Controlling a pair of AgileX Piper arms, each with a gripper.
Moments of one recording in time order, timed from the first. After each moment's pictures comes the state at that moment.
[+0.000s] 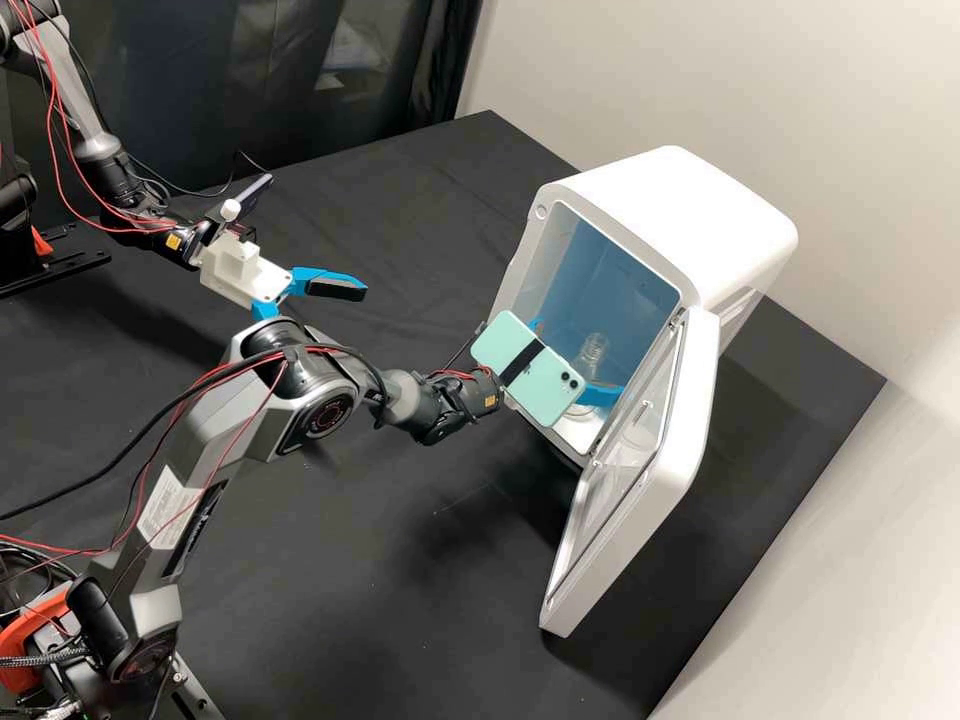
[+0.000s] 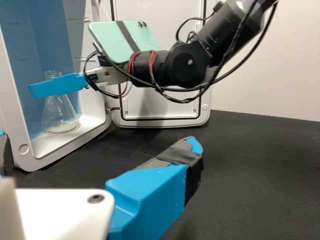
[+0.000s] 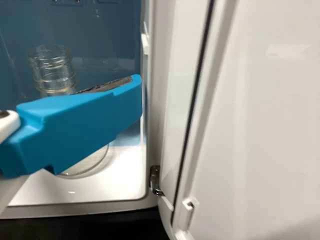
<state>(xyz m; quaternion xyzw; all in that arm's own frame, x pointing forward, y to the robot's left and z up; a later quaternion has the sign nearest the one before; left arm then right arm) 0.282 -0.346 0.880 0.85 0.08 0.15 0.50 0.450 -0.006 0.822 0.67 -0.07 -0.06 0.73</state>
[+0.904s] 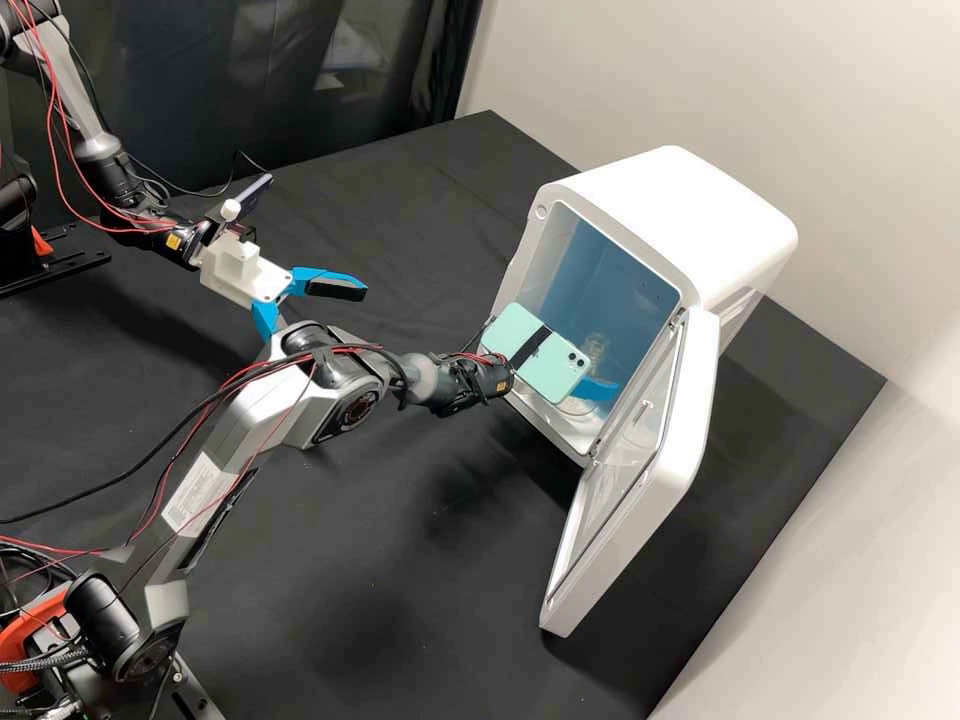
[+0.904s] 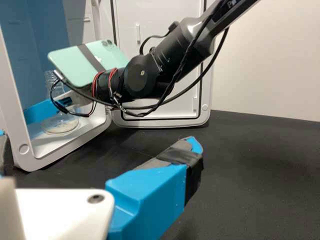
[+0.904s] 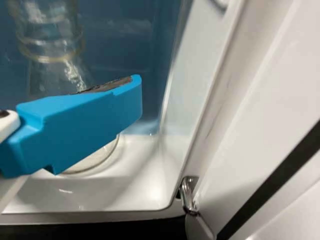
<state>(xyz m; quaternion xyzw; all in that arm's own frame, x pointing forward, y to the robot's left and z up) 0.283 -0.347 0.880 0.85 0.08 0.14 0.50 0.502 -0.015 0.787 0.65 -0.07 -0.13 0.75</state>
